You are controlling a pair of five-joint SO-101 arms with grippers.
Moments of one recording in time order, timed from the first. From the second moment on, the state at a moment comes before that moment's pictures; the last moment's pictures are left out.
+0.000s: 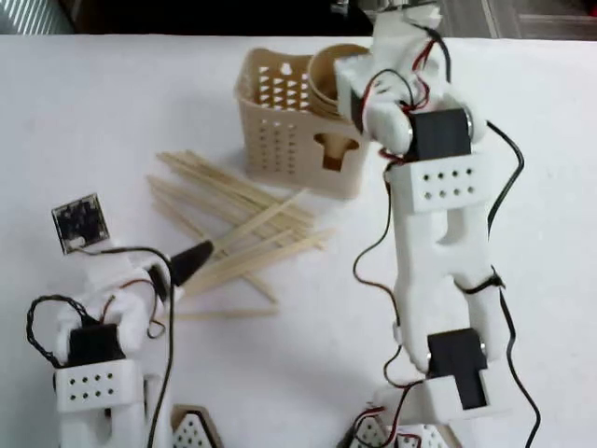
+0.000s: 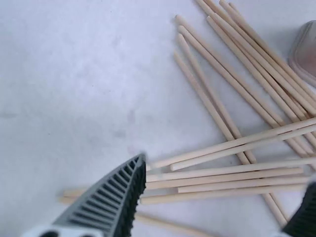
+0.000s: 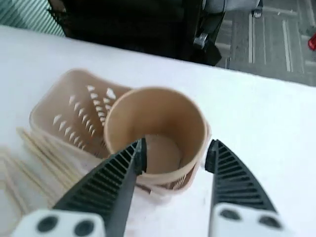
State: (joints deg) left arm -14.4 -74.3 78.3 58.0 13.9; right arm -14.0 -3.1 -25.8 74.7 4.9
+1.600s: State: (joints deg) left arm -40.4 -74.3 77.5 52.1 -0.7; right arm -45.5 41.9 -31.2 81.1 53.7
